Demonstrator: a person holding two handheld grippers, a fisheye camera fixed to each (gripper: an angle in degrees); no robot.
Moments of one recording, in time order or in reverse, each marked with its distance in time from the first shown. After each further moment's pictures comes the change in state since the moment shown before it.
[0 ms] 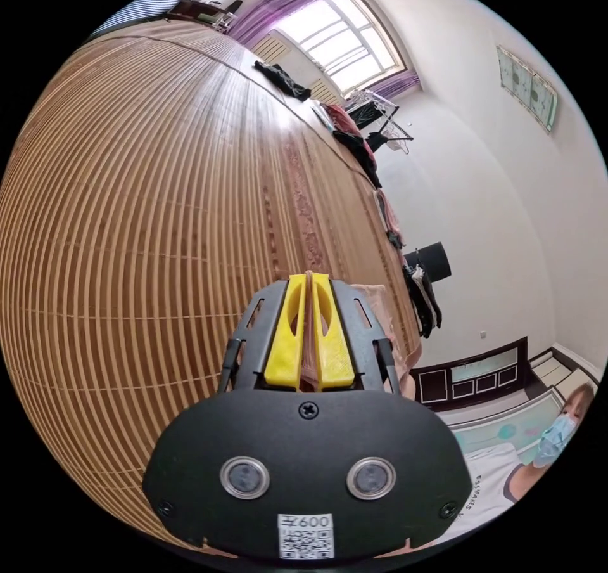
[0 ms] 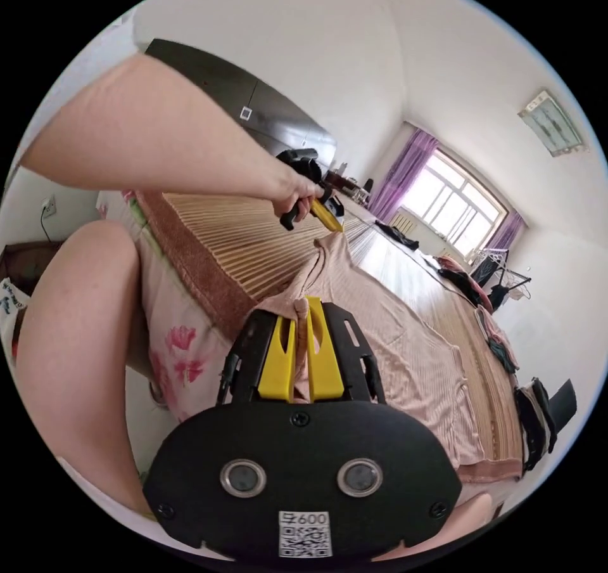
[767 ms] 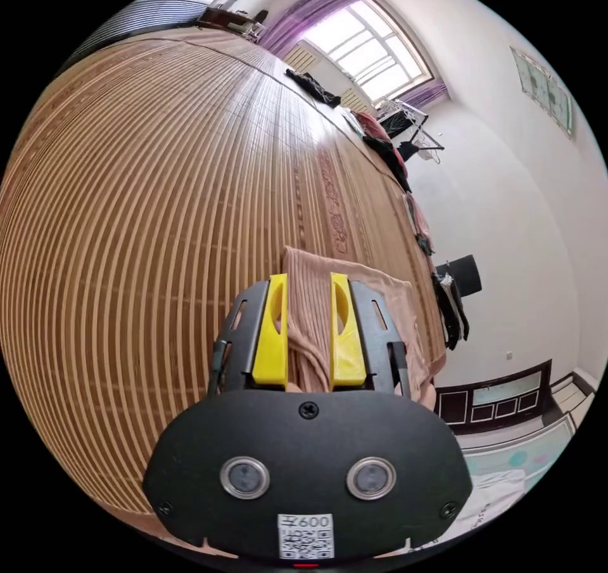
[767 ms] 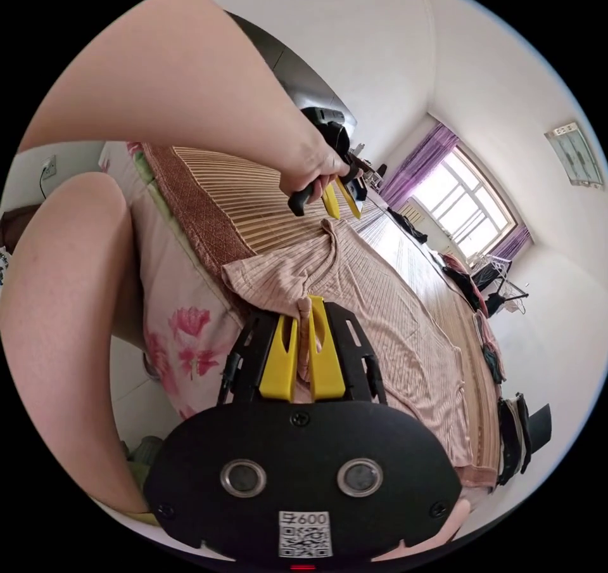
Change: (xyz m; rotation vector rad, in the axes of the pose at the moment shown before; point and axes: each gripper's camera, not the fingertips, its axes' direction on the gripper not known) left arm 0.068 0.033 -0.094 -0.054 -1.146 0.488; right arm -0.060 -0.043 0.051 0.154 0.569 -1.218
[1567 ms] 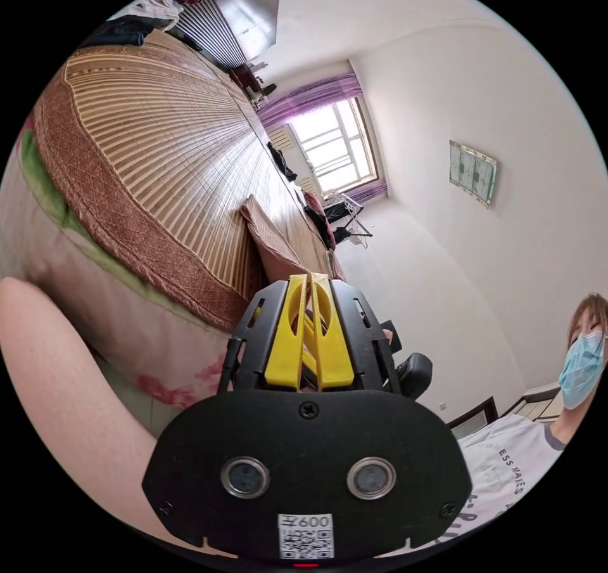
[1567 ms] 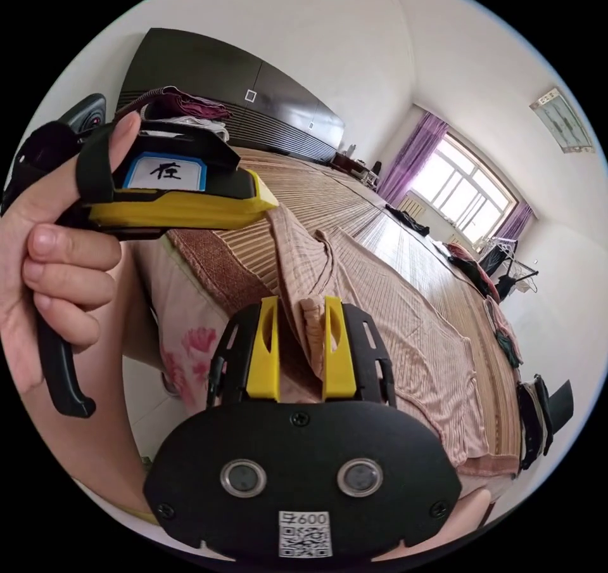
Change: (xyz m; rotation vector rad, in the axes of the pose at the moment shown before) left arm -0.032 0.394 -0.171 0.454 0.355 -0.135; right arm -0.036 -0.002 -0.037 0.004 -0.032 0.086
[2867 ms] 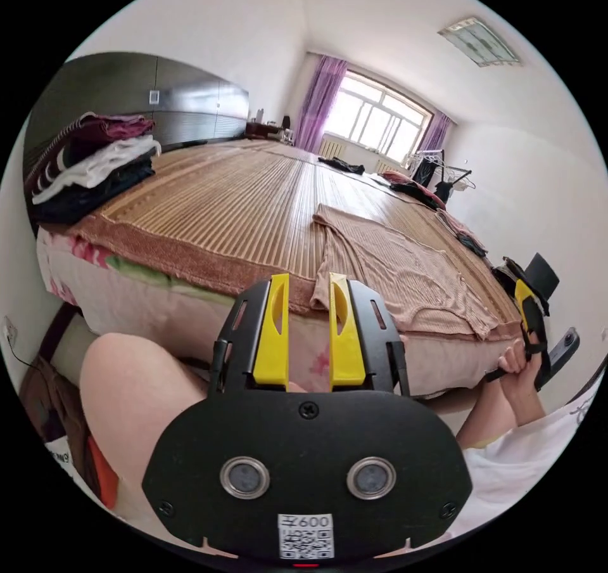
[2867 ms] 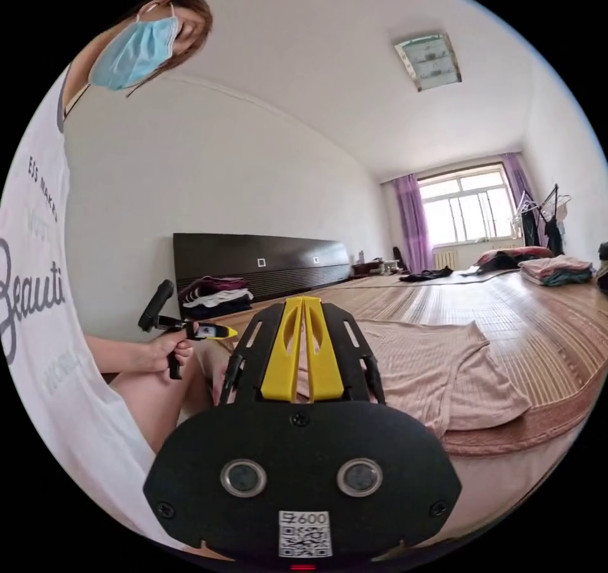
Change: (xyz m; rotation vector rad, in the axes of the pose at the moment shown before) left arm 0.101 0.182 0.061 0.045 -0.667 0.418; right arm 0.285 0.293 -0.164 0.679 -0.351 0.421
